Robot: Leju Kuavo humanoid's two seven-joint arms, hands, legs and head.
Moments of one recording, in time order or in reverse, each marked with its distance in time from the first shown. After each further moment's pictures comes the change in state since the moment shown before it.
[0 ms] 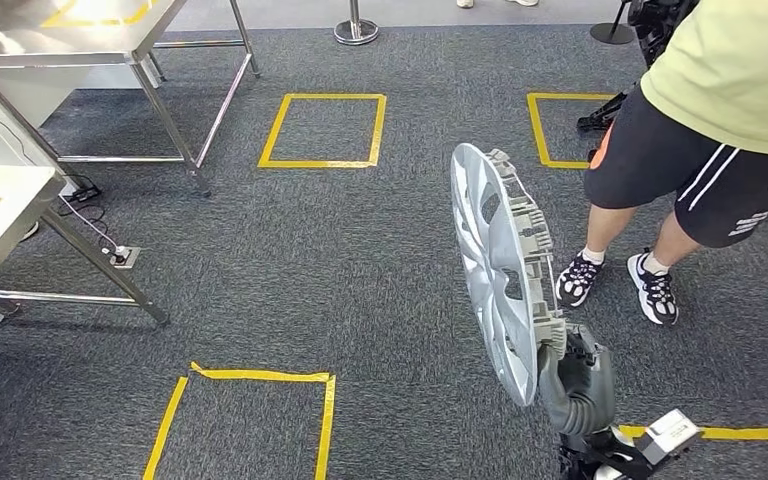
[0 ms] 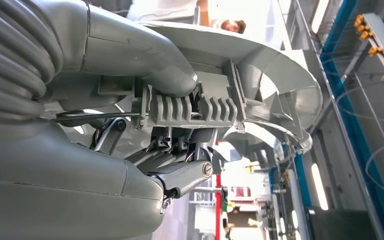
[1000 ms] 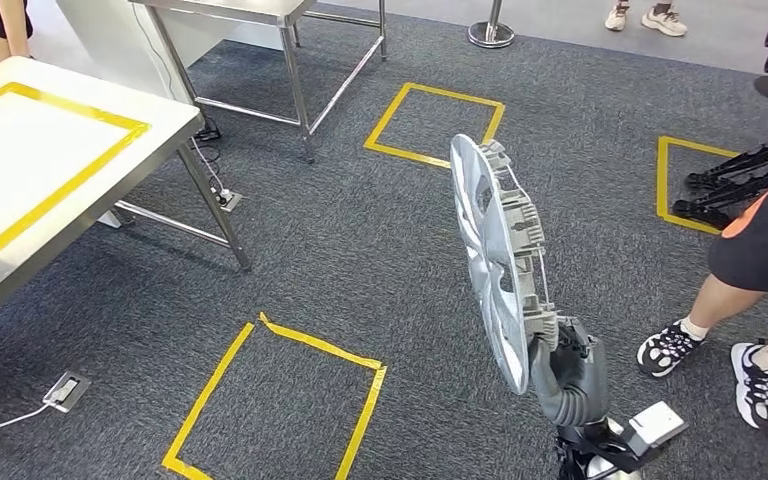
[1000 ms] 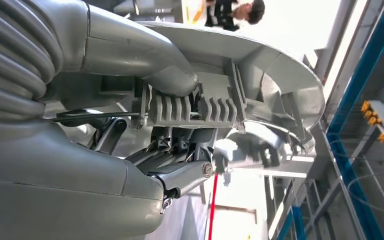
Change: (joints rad) left arm 0.005 0.003 0.000 0.001 -0.008 0.009 0.010; right arm -0.024 -0.023 0.029 0.009 0.045 -0.074 -0.012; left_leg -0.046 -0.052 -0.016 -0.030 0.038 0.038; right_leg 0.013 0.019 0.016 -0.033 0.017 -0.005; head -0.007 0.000
